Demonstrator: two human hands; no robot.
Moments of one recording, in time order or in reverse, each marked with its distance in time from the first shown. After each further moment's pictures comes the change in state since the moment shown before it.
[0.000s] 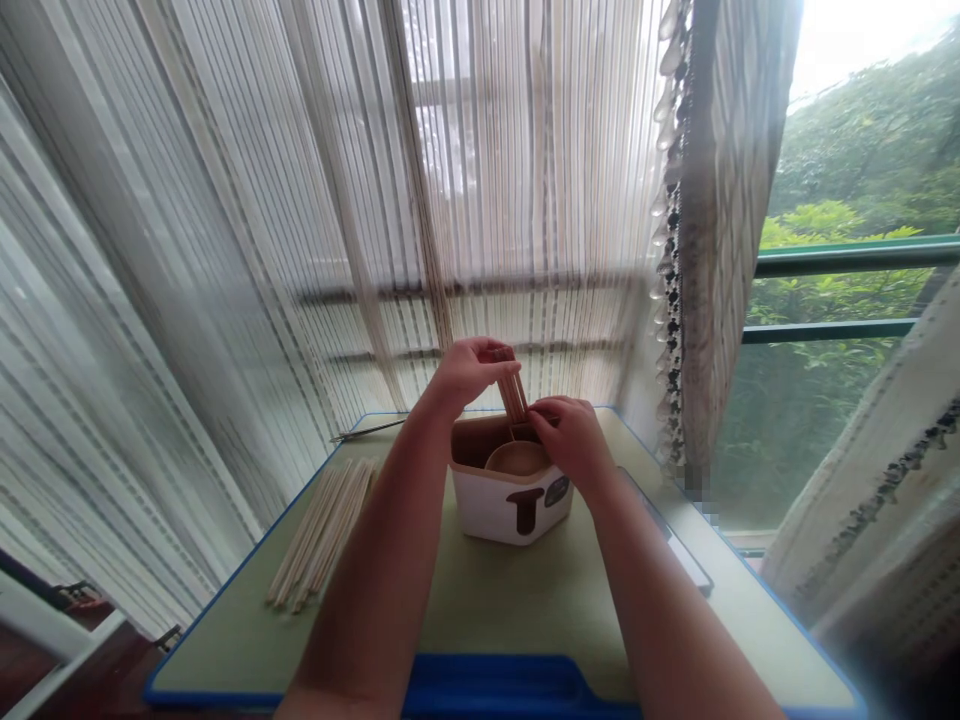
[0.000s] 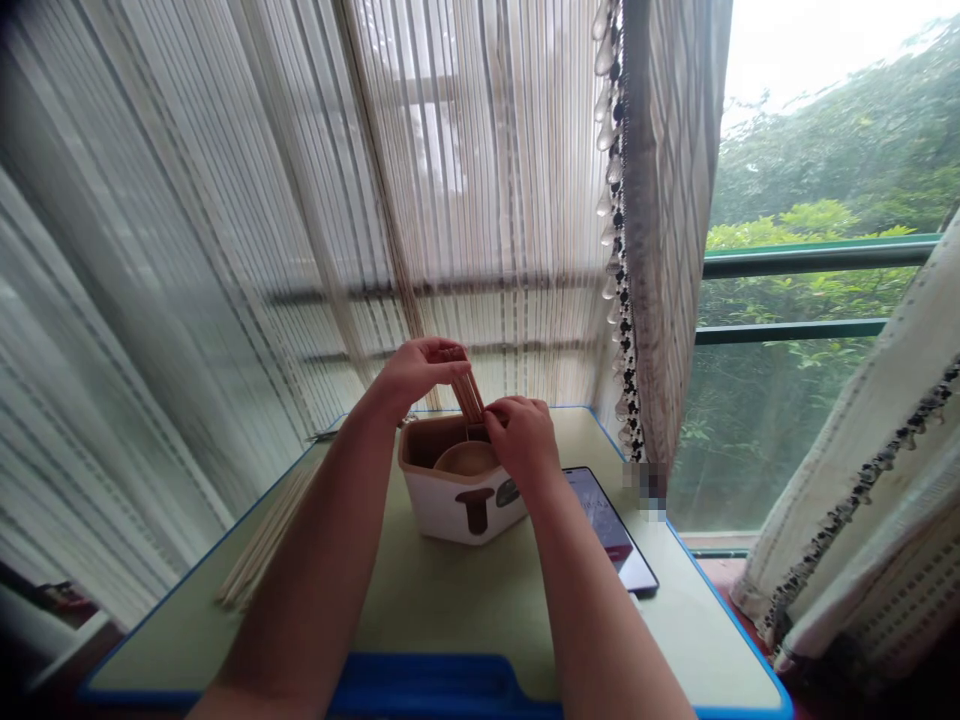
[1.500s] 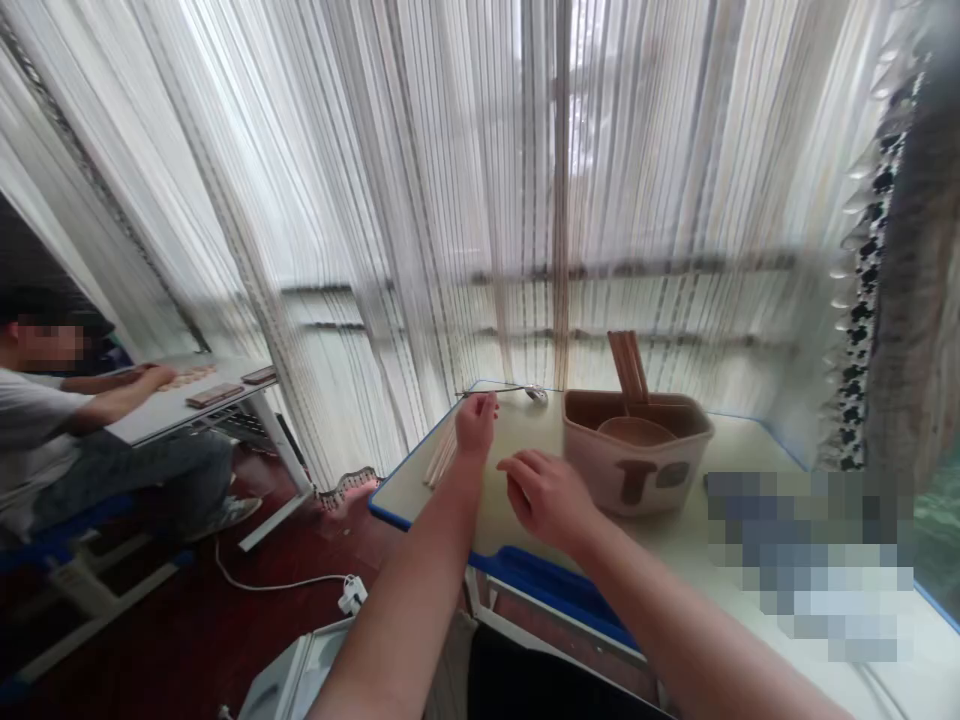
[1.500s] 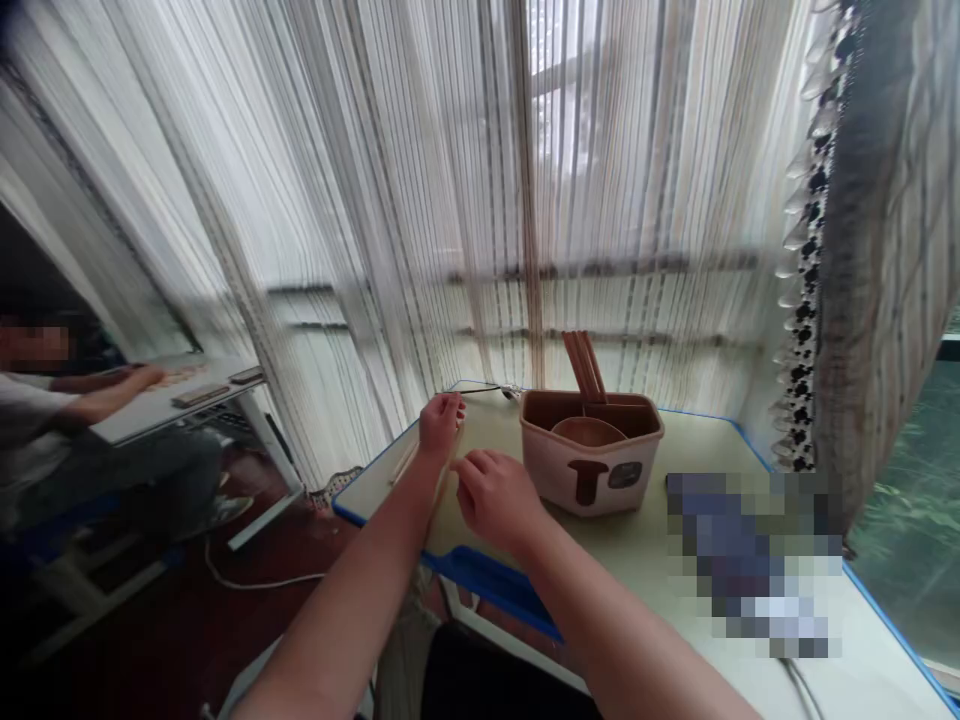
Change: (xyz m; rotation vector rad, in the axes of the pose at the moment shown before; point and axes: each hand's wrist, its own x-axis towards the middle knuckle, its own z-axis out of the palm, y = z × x) left_hand -0.144 -0.088 -0.086 0.190 0.835 -0.084; right_hand -0.104 -0.116 0.054 0.196 -0.387 -0.667
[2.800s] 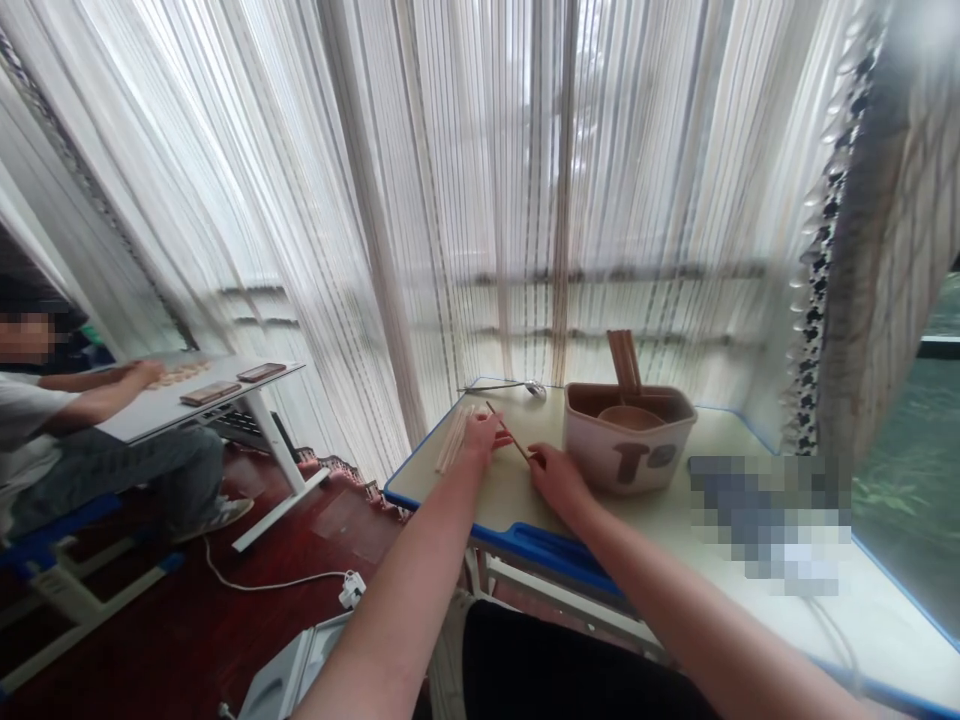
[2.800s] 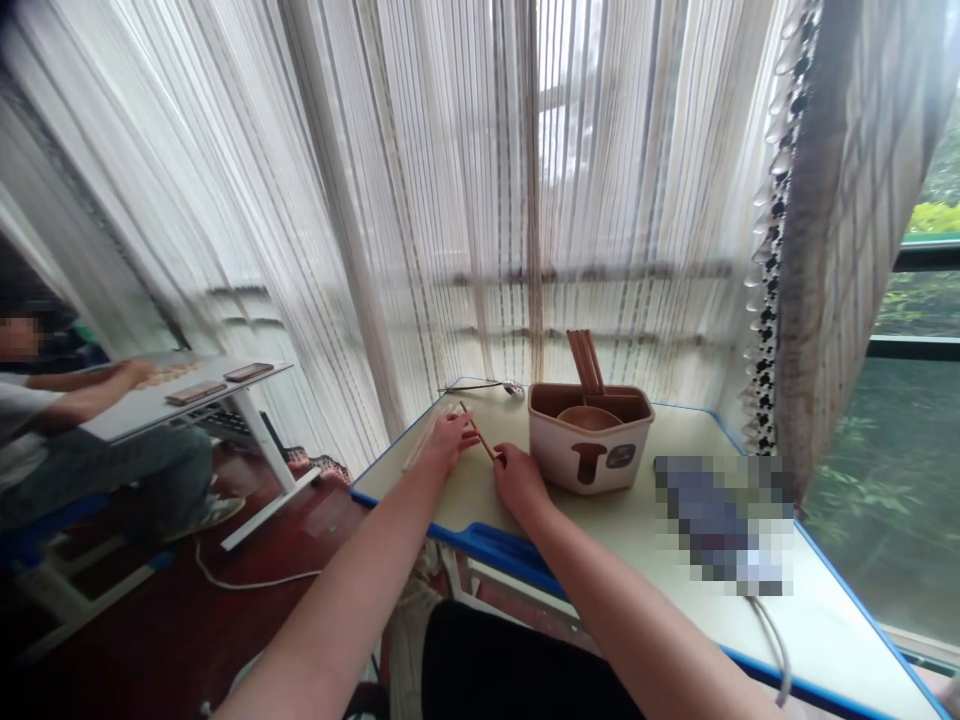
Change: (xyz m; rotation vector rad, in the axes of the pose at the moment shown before) left_hand -0.017 -0.033 -0.010 -0.240 -0.092 -0.555; right_hand -0.008 0.019 0.044 0.244 -0.017 0.657
